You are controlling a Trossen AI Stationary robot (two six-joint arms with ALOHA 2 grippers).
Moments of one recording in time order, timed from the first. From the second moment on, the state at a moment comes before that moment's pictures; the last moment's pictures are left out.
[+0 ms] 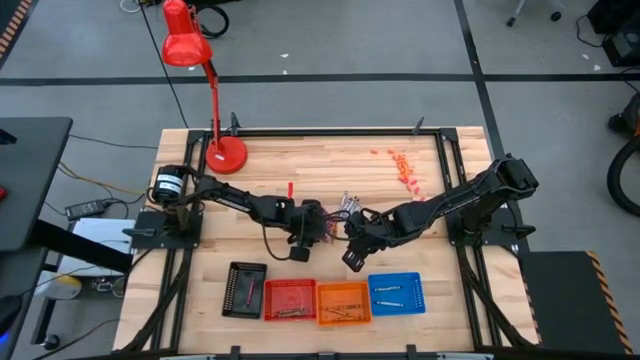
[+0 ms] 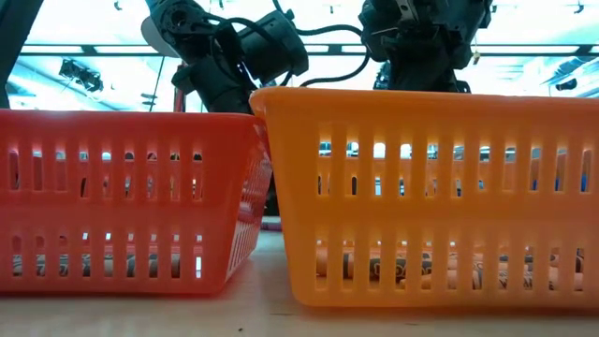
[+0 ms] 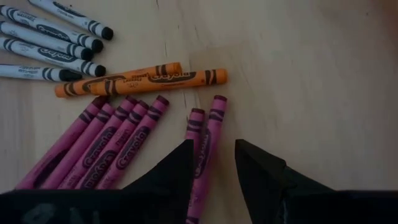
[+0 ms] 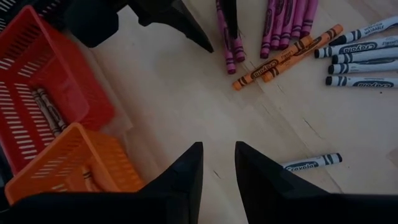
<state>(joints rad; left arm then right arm) -0.05 1.87 1.05 -0.14 0.02 0.19 0.29 1.61 1.13 -0.58 0.19 0.93</state>
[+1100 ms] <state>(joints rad) -0.02 1.85 1.05 -0.15 0.04 0.26 0.29 1.61 1.13 -0.55 0.19 0.92</state>
